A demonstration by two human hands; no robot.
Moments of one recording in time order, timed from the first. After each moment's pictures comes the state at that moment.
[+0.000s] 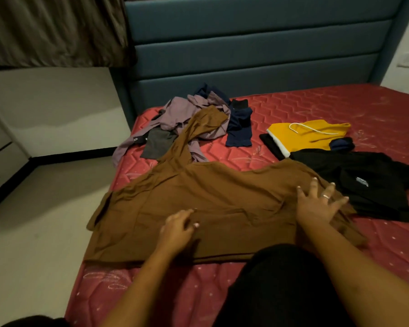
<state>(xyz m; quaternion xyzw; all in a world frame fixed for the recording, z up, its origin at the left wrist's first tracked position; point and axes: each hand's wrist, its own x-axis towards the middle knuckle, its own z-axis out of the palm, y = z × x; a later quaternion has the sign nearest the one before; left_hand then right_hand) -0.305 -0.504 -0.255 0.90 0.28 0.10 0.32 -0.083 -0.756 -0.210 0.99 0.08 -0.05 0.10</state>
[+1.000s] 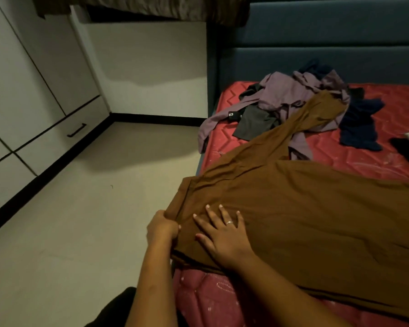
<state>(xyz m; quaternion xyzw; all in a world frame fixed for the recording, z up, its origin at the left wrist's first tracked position) -0.489 -0.310 -0.258 0.59 0.67 0.12 0.43 -0.365 -0.424 -0.287 0.77 0.63 -0.09 -0.04</state>
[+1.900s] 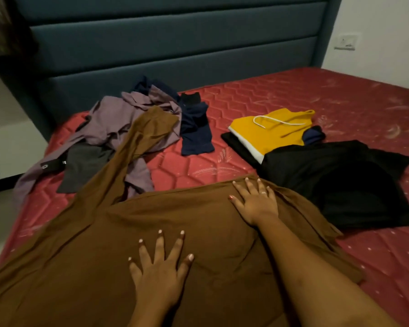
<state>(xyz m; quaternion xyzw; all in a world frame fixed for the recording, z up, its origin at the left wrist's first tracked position) -0.191 -0.503 -0.288 0.95 0.29 -0.09 0.08 0.043 -0.657 -0.296 0.98 0.20 -0.04 -0.07</state>
